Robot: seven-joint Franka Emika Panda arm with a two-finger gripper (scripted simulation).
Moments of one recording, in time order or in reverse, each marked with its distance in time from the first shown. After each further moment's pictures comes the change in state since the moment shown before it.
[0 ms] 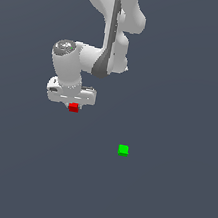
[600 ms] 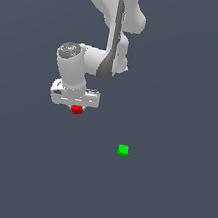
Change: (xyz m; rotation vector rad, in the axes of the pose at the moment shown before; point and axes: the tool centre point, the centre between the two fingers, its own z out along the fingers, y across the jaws) arm 0.011 -0.018 0.001 0.000 -0.001 0.001
